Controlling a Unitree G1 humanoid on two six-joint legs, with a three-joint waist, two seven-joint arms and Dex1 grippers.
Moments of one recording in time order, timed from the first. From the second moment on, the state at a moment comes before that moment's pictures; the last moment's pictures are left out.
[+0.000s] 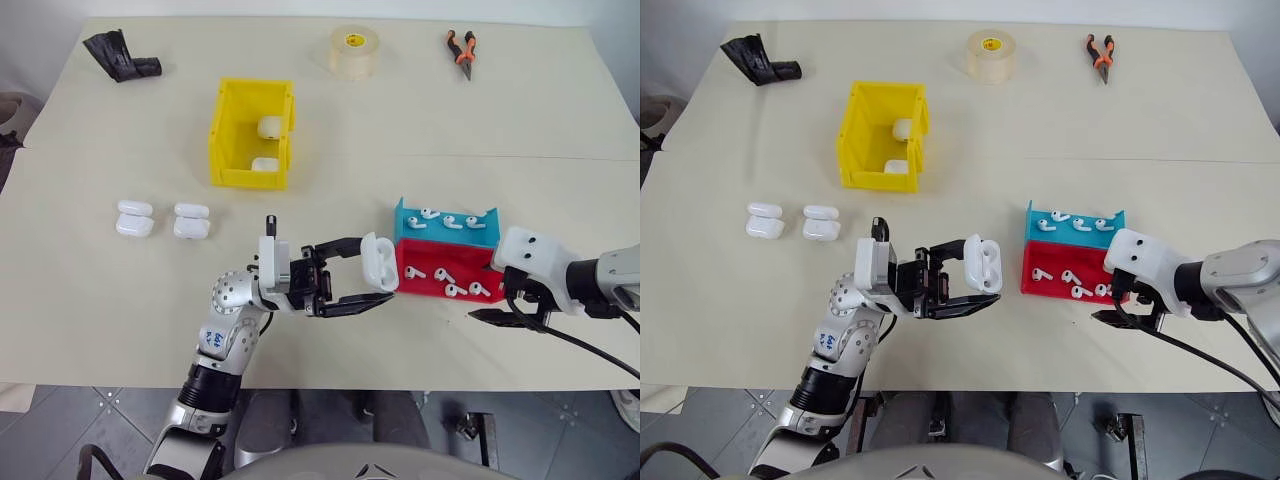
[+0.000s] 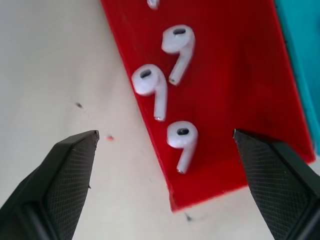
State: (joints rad) left arm -0.25 0.11 -0.20 -0.08 -0.52 -0.09 -1.11; right arm -0.17 -1.29 0.04 -0.44 0.35 0.81 1.02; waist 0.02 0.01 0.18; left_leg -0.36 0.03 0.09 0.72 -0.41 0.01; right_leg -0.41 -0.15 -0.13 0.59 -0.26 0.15
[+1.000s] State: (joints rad) left arm -0.24 0.11 -0.21 -0.10 -0.52 -0.09 -1.08; right arm -0.27 -1.29 0.19 -0.33 0.12 0.65 1.14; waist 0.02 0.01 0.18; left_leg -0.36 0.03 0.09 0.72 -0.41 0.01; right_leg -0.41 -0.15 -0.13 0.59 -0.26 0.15
